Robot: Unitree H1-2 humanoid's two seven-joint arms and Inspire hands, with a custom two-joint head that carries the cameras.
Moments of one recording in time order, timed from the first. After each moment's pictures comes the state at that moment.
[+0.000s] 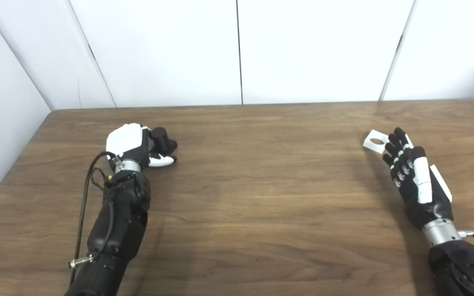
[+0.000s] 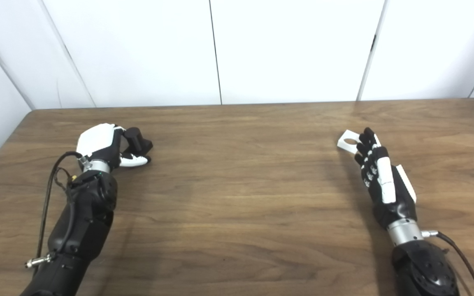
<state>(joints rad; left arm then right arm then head) -0.45 0.27 -0.09 0.27 1.11 0.47 -0.17 -0.12 -0.22 -0.15 0.06 0.23 -0.04 0.19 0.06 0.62</state>
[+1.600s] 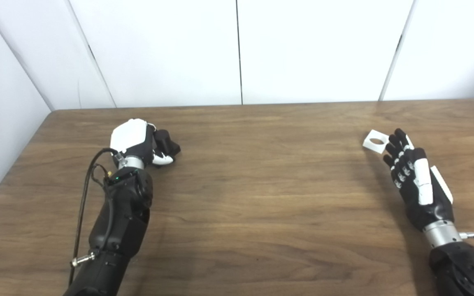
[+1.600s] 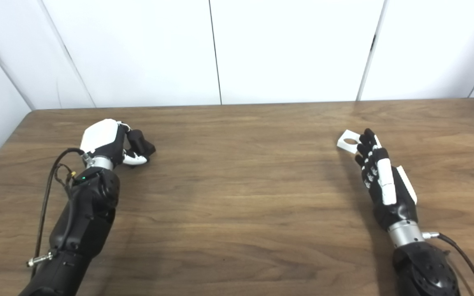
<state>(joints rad) -0.47 0.27 -0.10 0.27 1.04 0.46 -0.15 -0.11 -0.23 -0.14 0.05 0.22 -0.03 0.18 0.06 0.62</state>
